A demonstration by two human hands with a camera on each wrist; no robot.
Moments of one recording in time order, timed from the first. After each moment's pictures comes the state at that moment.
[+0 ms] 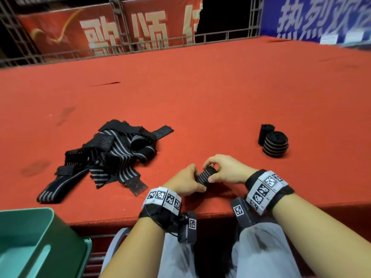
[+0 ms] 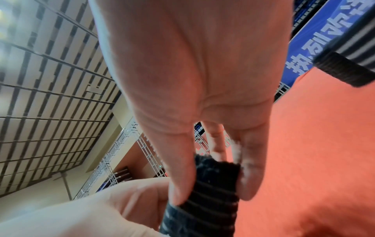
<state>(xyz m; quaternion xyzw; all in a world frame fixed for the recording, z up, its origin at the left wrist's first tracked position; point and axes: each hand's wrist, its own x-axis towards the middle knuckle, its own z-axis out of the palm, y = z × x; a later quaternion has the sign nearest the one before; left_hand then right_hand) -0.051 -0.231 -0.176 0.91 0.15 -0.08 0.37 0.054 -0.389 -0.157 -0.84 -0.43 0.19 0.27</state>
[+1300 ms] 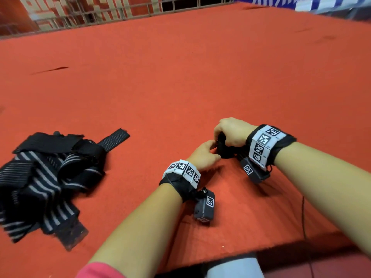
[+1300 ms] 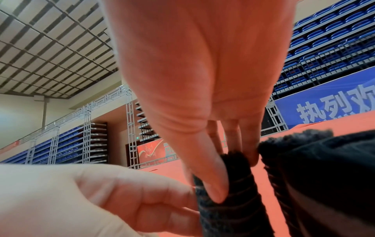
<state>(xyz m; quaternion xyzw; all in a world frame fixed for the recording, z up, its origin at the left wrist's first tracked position) 0.199 -0.305 -0.211 0.85 0.07 -0.06 0.51 0.277 -0.426 -0.128 -0.92 -0.37 0.13 0.03</state>
